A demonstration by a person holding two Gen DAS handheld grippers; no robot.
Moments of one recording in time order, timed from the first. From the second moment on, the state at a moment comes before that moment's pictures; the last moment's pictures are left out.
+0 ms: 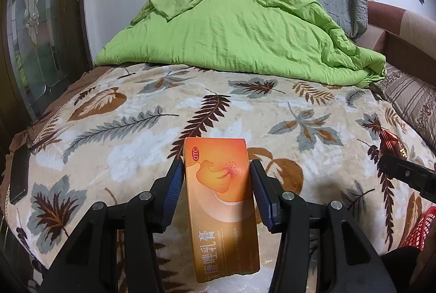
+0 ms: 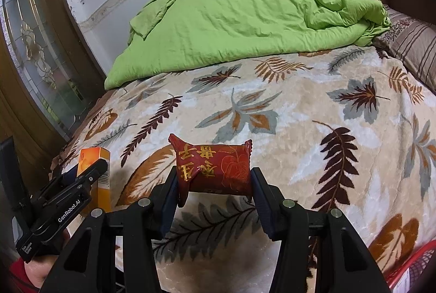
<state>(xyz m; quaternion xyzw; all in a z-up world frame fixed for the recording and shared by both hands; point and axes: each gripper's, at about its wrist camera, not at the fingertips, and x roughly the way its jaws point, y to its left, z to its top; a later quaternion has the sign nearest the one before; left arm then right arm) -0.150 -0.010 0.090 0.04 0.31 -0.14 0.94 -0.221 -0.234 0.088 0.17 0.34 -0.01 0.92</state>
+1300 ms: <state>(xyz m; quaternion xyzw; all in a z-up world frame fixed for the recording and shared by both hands) -0.357 -0.284 0.122 0.08 0.41 -0.62 0.67 -0.536 -0.397 0.103 0.29 0.30 -0.26 0.87</state>
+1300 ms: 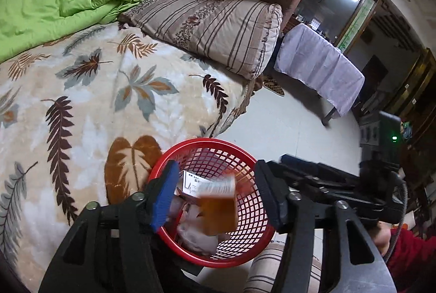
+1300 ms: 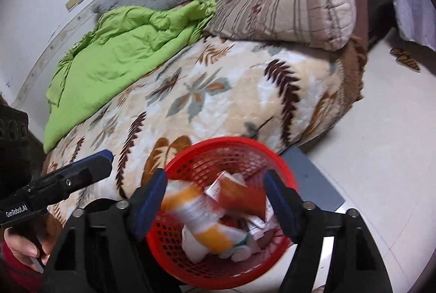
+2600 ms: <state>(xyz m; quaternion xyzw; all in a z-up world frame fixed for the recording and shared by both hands) -0.302 -0.111 0.156 0.14 0.21 -0.38 0.89 -0.478 -0.257 0.143 0.20 0.29 -0.47 0.81</state>
